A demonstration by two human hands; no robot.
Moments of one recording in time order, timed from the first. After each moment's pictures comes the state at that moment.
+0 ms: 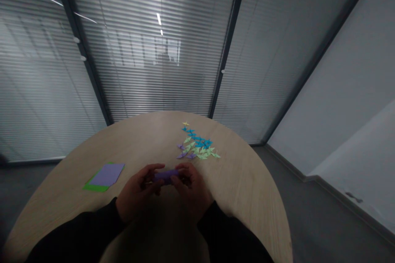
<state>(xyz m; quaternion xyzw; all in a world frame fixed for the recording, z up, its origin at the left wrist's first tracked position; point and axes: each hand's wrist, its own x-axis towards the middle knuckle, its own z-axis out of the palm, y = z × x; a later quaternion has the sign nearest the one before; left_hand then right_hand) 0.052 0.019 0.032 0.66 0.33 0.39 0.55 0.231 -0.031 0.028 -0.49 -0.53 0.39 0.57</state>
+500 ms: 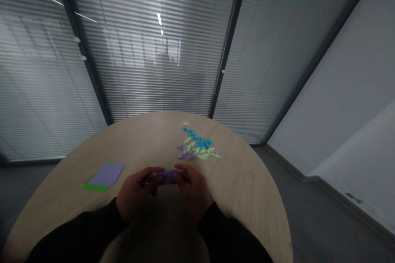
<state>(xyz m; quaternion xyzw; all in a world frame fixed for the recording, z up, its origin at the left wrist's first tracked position) 0.048 0.018 0.038 0.71 0.40 0.36 0.46 0.232 -0.032 0.029 -0.53 -0.53 0.37 0.55</state>
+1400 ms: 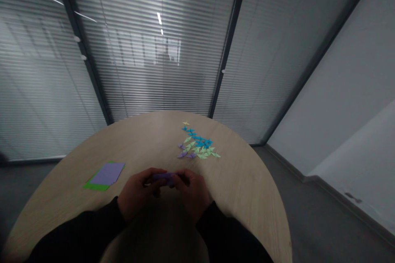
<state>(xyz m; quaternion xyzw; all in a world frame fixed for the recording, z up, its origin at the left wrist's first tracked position) 0.050 0.019 0.037 0.69 0.39 0.34 0.51 0.228 -0.034 0.033 -0.56 -0.55 0.36 0.51</state>
